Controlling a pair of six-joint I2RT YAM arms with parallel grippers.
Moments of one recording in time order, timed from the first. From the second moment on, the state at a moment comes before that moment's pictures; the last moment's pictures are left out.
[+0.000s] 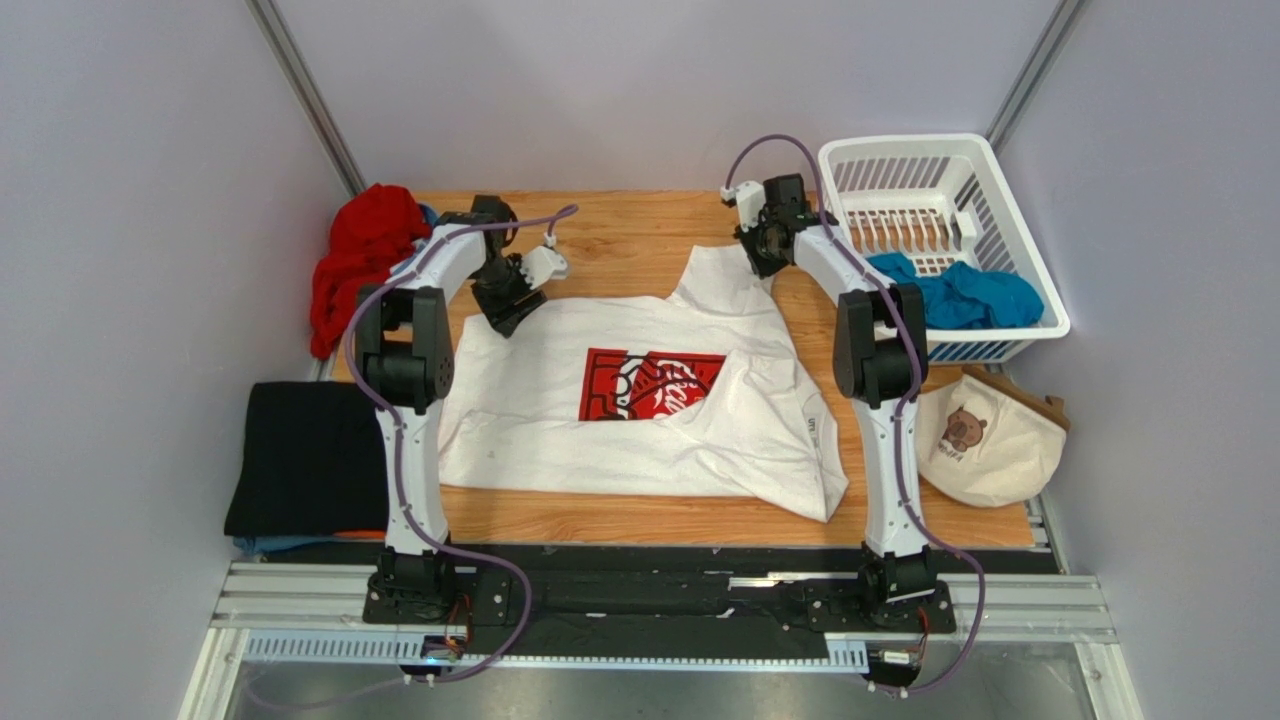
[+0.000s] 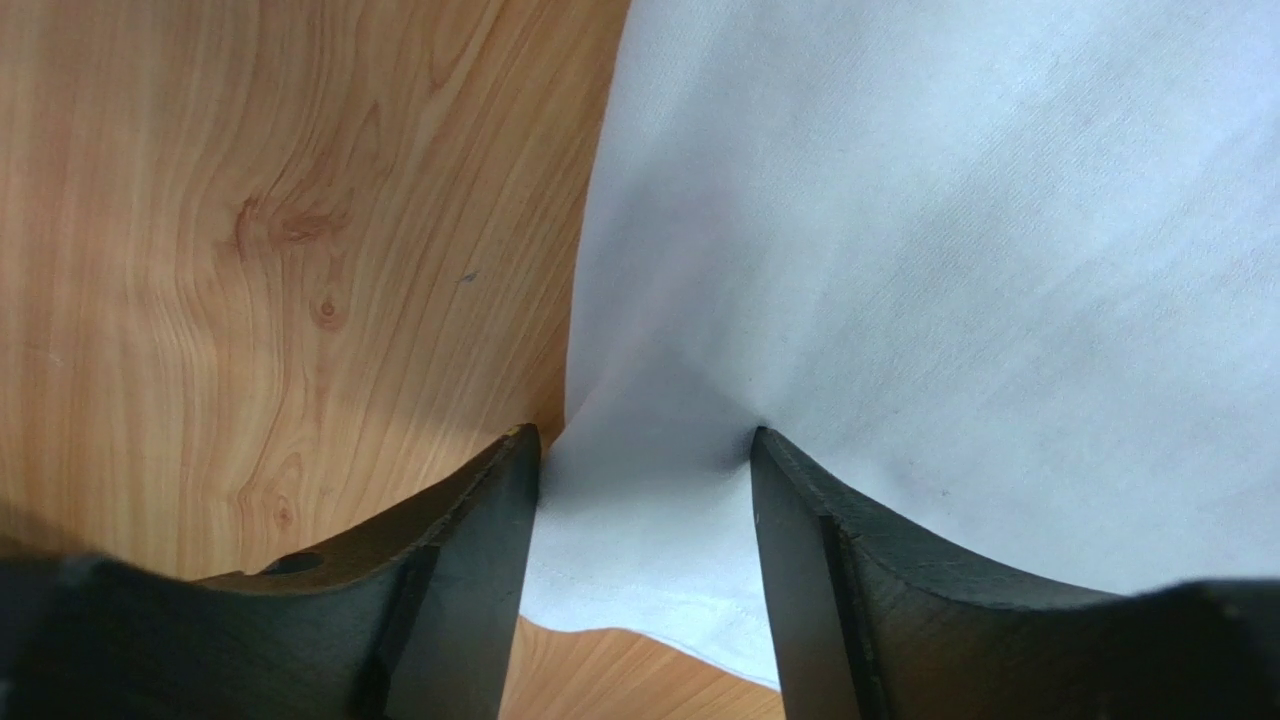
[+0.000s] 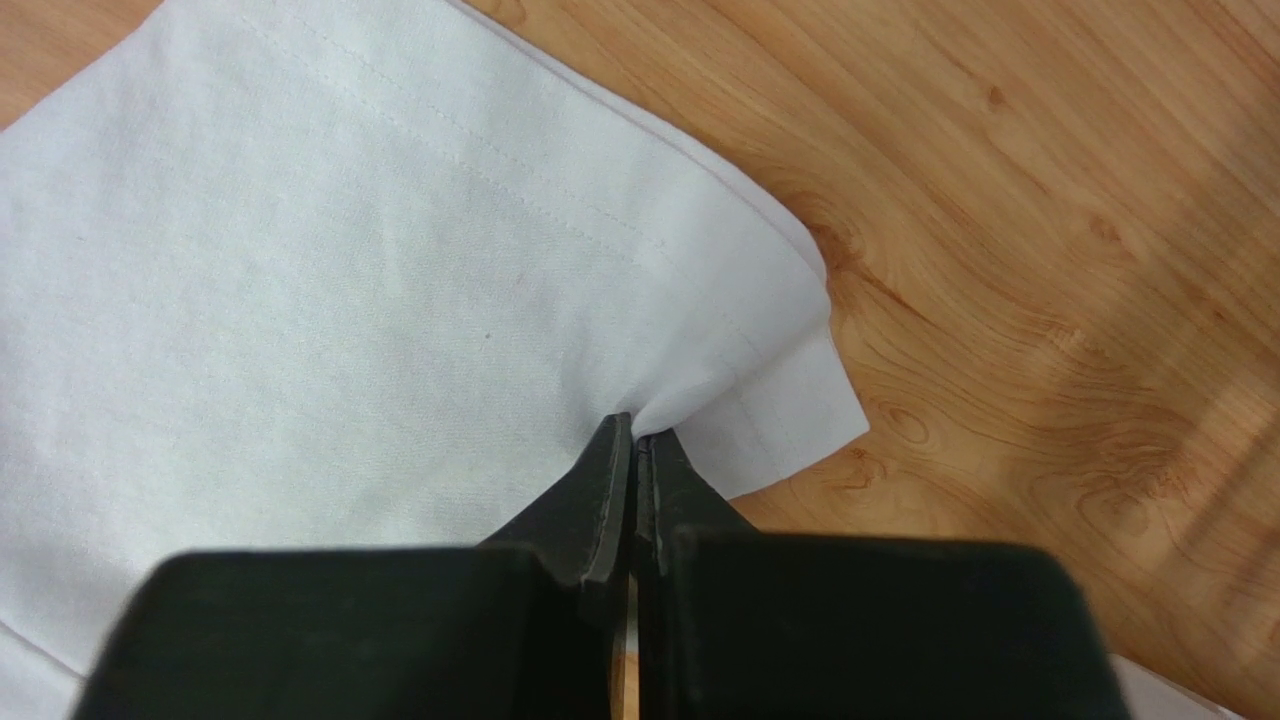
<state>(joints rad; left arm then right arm) -0.10 2.26 1.86 -0.96 0.16 0.93 0.19 2.45 2.08 -0.53 -0.13 -0.39</state>
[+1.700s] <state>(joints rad) -0.10 2.26 1.90 -1.01 0.20 0.95 0.19 2.35 1.91 -0.50 -0.07 -0.43</state>
